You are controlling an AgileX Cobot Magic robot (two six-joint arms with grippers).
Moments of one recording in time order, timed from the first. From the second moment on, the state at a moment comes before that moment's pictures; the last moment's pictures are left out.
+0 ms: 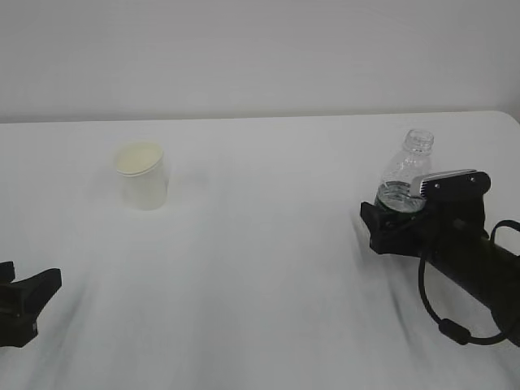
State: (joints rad) left arm -0.23 1.64 -0.02 0.07 -1.15 -0.14; right arm 0.18 2.14 -0.58 -0.15 -1.15 0.04
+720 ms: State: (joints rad) left arm -0.23 1.64 -0.02 0.07 -1.15 -0.14; right arm 0.18 2.18 -0.59 -0.15 -1.15 0.04
